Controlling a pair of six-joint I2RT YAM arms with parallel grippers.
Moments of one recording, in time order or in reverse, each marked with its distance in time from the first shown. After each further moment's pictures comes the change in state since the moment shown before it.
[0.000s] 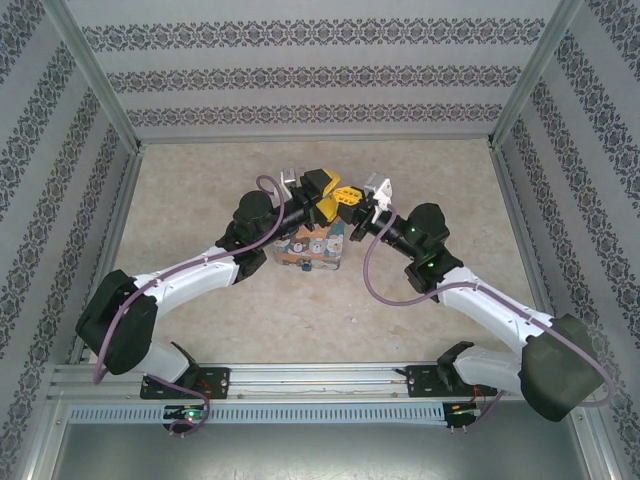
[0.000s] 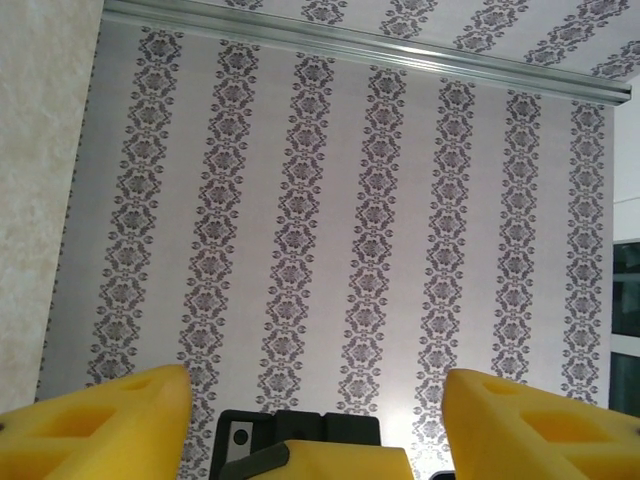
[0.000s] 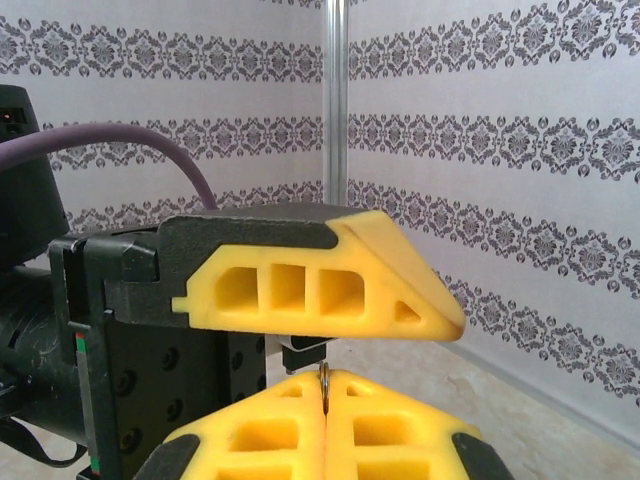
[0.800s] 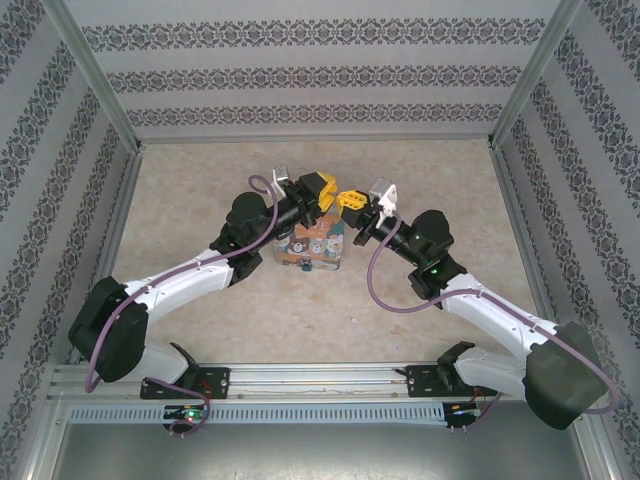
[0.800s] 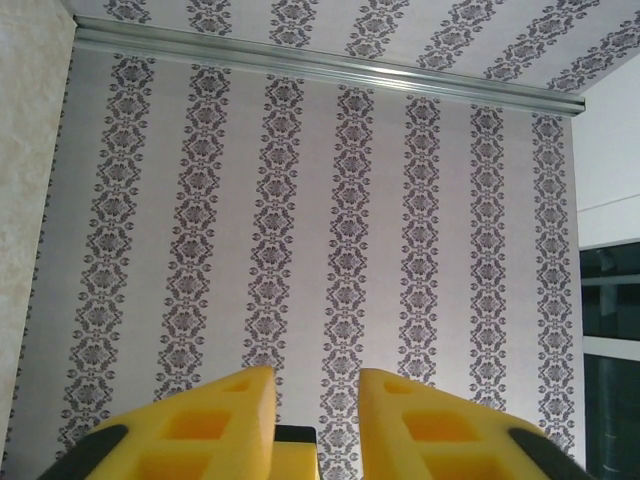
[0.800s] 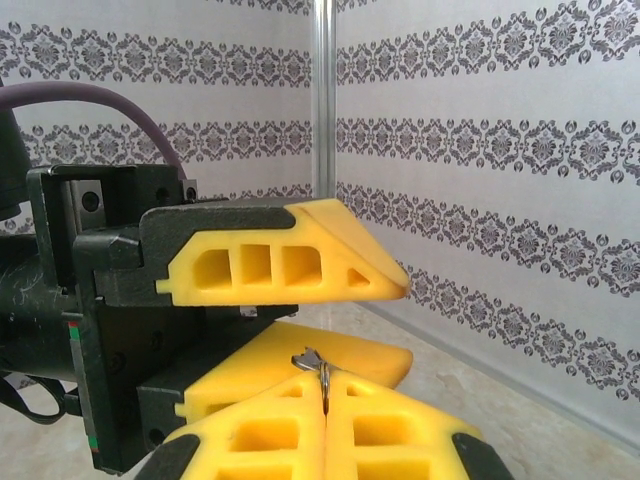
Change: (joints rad) left arm 0.000 -0.054 -0.015 -0.005 -0.052 0.020; right arm 0.000 -0.053 -0.054 0.014 0.031 0.000
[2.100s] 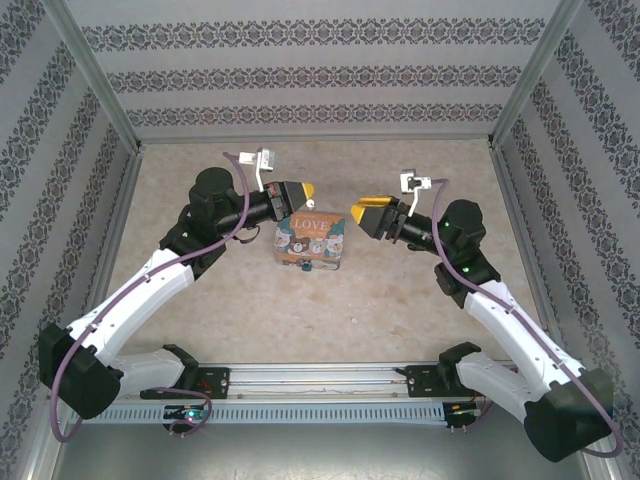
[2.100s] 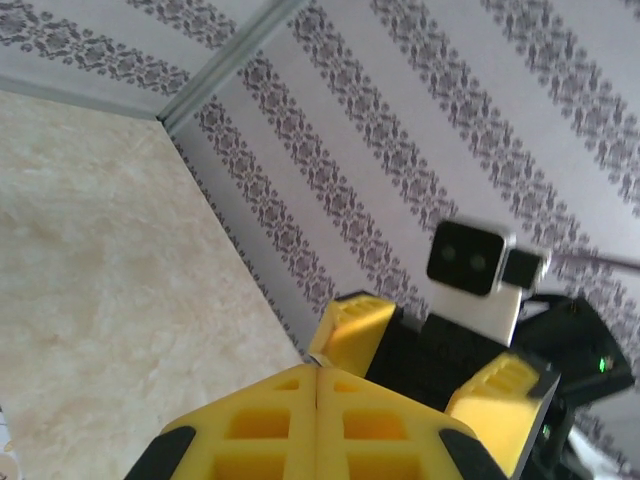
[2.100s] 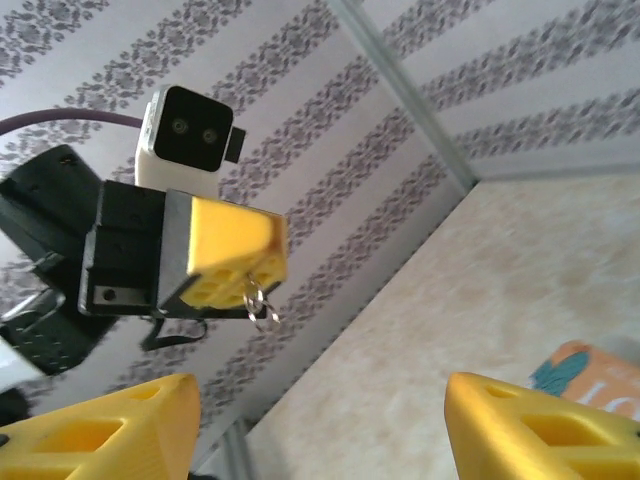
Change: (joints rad) left arm 0.134 -0.223 0.167 -0.633 0.298 0.943; right arm -0.179 -0.153 0.096 -0.351 -0.369 0.703
